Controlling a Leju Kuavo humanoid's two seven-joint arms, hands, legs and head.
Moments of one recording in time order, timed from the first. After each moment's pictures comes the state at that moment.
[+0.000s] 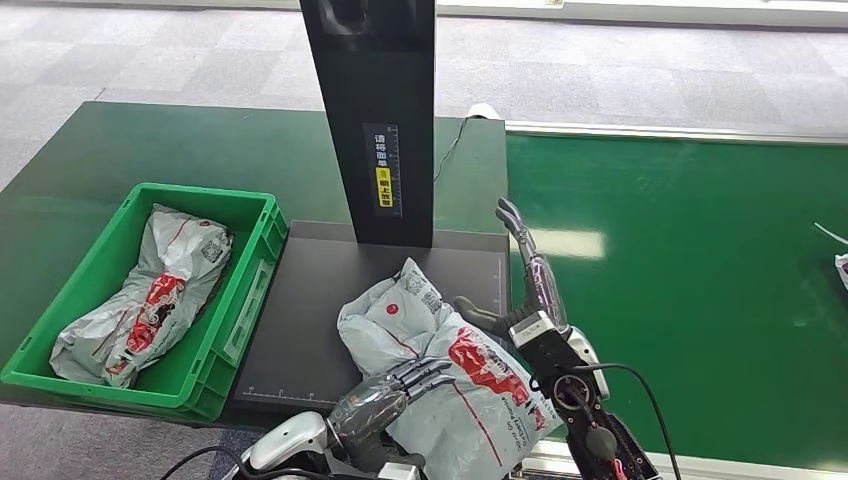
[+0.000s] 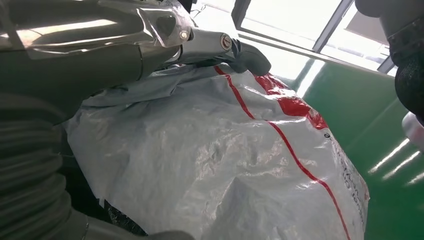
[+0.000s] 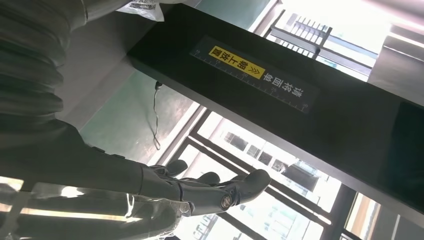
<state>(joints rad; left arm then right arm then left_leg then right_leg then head) -0.19 0.08 -0.68 -1.34 -0.93 -0.10 -0.38 -0.31 -0.04 0.39 -1.33 0.17 -0.27 -0.63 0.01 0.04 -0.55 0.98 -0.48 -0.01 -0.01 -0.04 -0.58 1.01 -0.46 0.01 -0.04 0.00</state>
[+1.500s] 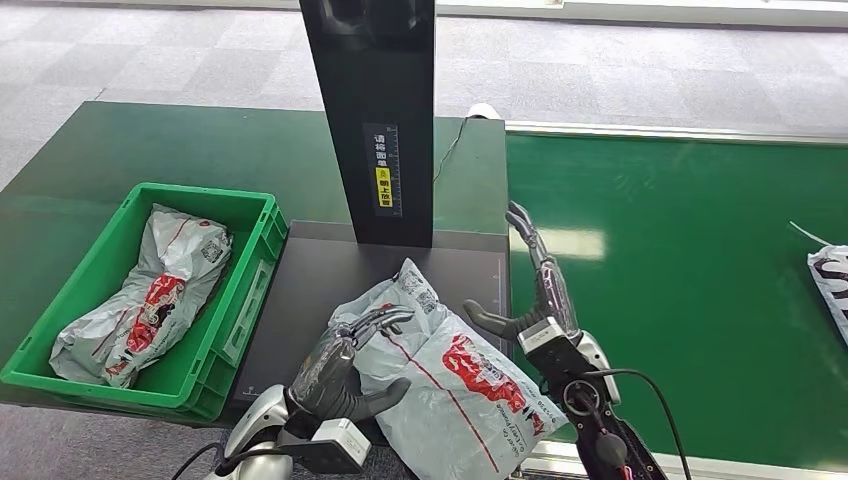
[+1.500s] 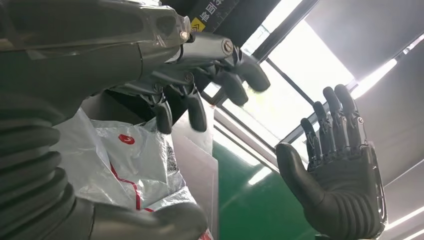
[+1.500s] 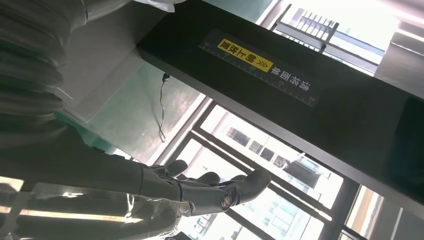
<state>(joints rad) -0.17 0.06 -0.55 -1.46 -0.69 0.12 -0.54 -0.28 -0.06 0.36 -1.36 0.19 -0.27 -0.62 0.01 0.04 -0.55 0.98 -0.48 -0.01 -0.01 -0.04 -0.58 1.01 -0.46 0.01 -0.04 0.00</state>
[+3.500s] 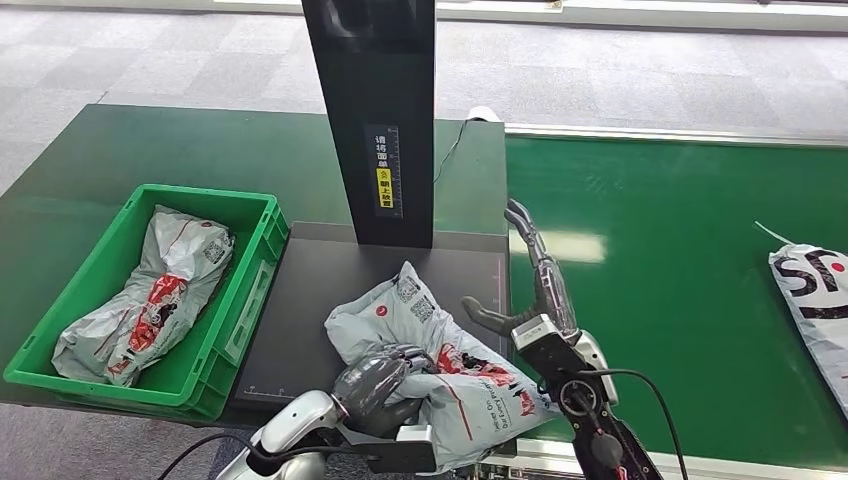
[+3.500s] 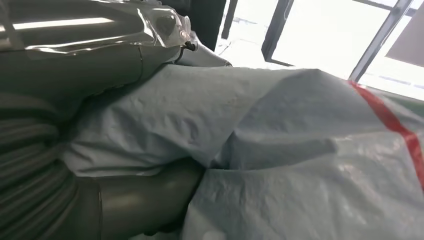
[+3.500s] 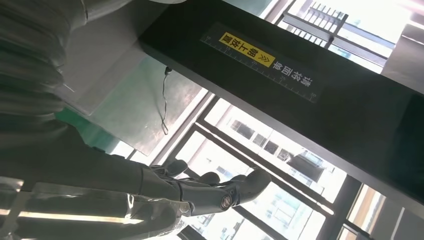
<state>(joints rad) -0.24 0.01 -0.63 -1.25 -1.03 0.02 -0.29 -0.27 -0.04 0.34 -1.37 0.24 -0.28 -0.60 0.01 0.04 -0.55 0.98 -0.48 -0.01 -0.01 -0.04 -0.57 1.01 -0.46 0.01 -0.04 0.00</state>
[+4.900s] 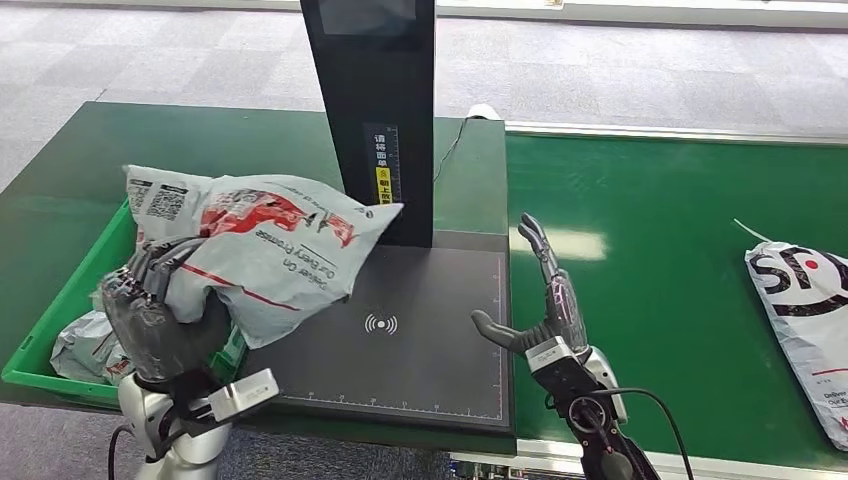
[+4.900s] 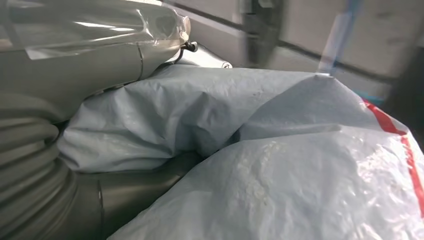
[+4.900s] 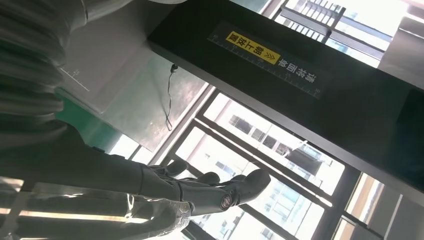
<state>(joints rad) -0.13 -0.16 -0.04 -1.74 -1.05 0.66 -0.65 -0.21 -0.06 0.33 -1.41 0.22 -0.31 -0.64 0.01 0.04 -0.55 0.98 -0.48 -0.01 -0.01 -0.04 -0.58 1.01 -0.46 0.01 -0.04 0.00</state>
